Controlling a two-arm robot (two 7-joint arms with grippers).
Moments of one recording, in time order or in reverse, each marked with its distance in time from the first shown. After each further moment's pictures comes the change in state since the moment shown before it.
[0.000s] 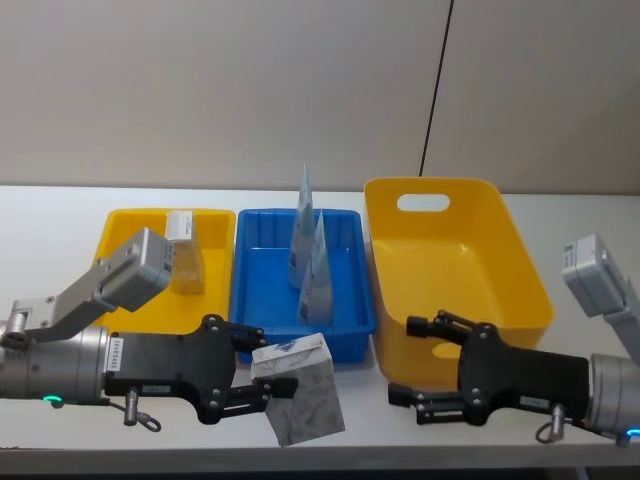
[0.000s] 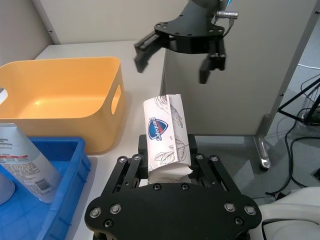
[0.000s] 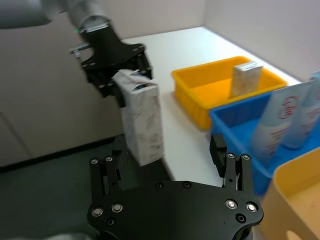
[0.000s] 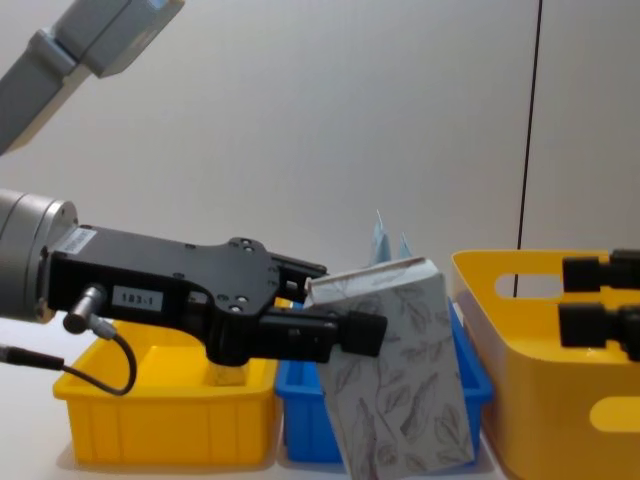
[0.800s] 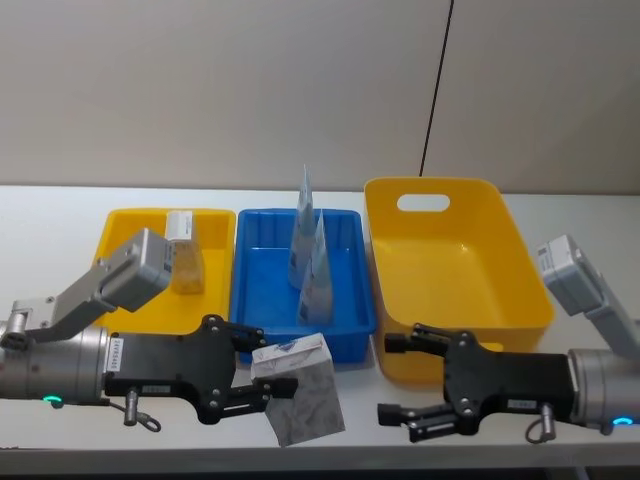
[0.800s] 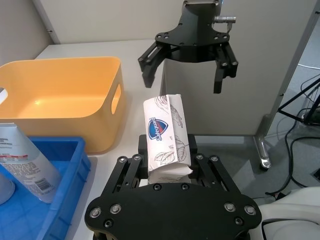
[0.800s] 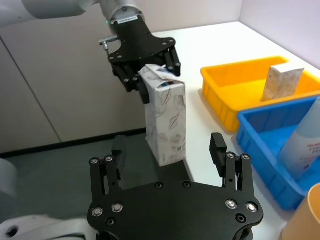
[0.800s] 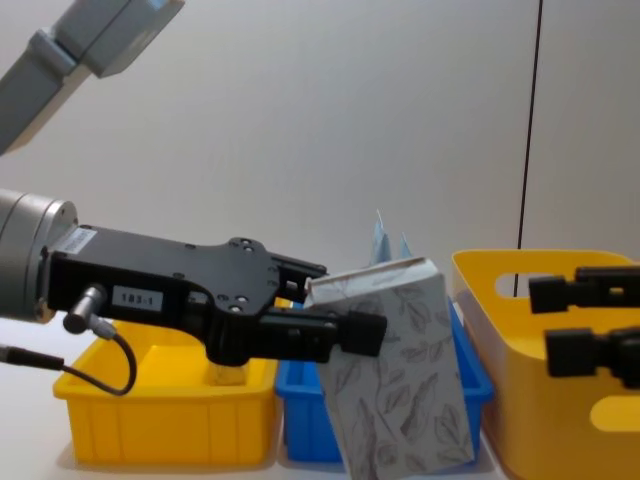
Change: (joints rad) left arm 0.000 0.000 0.000 0.000 0.000 0.000 0.000; right arm 0.120 -0.006 -0.095 0.096 0.005 -0.008 0.142
